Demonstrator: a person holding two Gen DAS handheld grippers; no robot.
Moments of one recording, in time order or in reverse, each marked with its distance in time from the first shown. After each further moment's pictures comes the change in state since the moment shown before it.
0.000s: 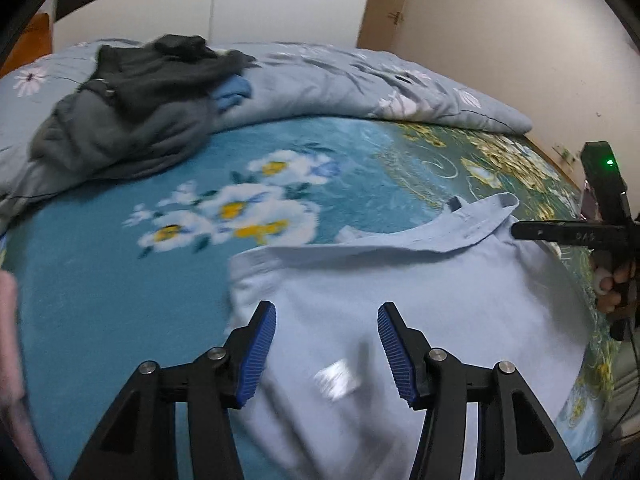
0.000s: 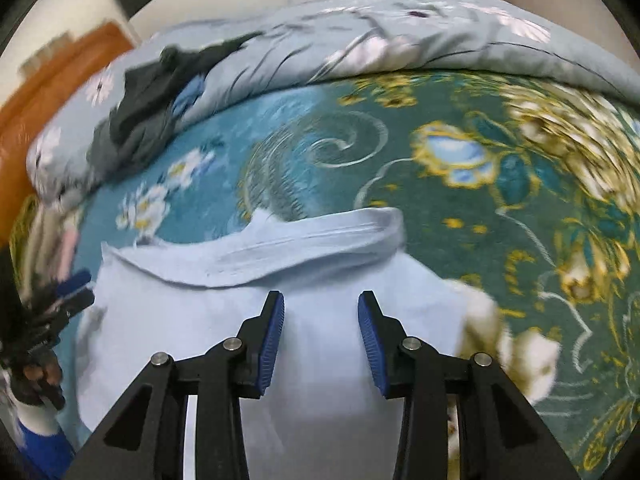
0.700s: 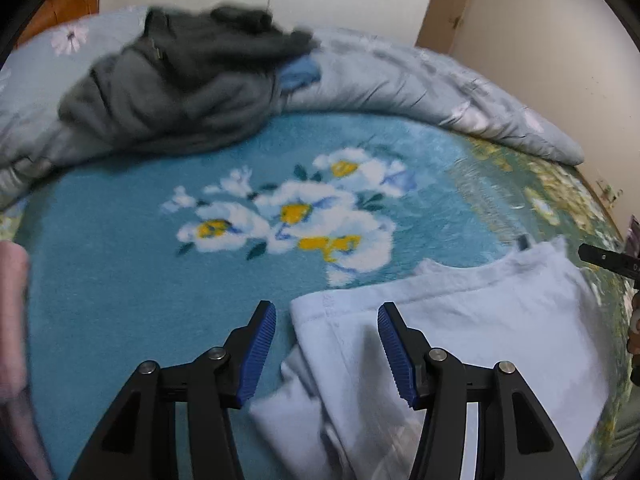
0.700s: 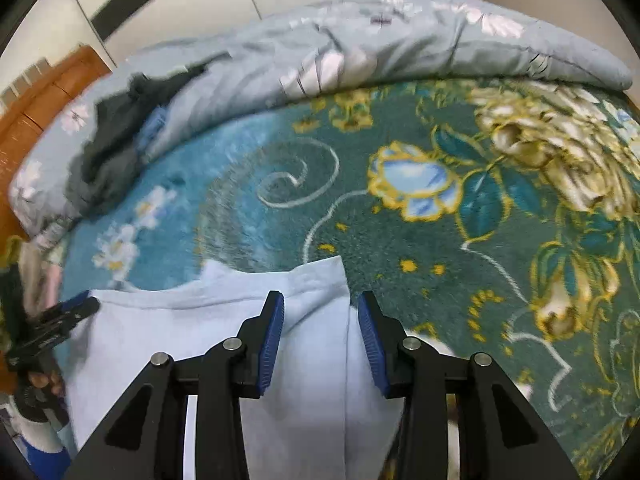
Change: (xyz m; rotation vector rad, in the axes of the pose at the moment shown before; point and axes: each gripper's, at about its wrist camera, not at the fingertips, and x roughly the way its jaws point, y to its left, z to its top) left arm 0.000 0.029 0.005 -0.137 -0.008 0.117; right arm -0.016 -0.036 0.006 0.113 -0.094 -0.010
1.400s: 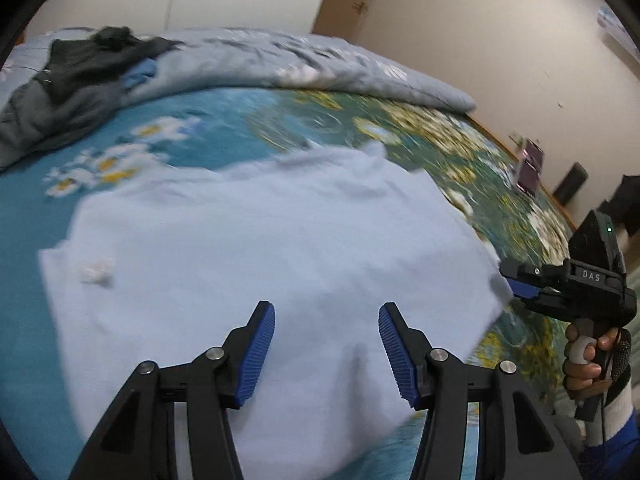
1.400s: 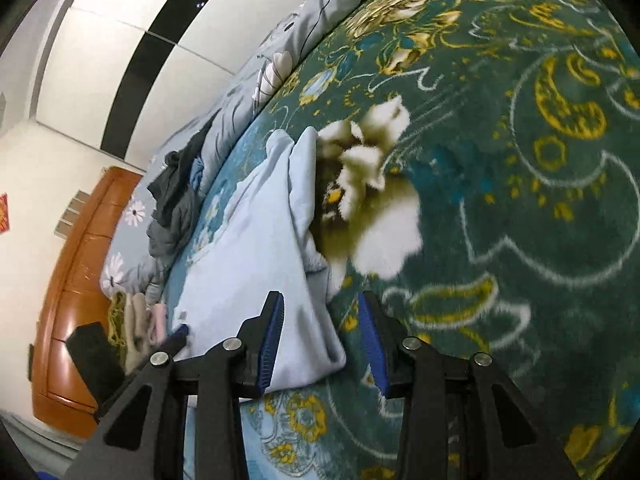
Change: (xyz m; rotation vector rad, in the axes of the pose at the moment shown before) left arm -0.030 -0.159 -0.086 0.160 0.072 -0.260; right arm -0.080 -0.068 -0.164 0.477 -0.058 0.337
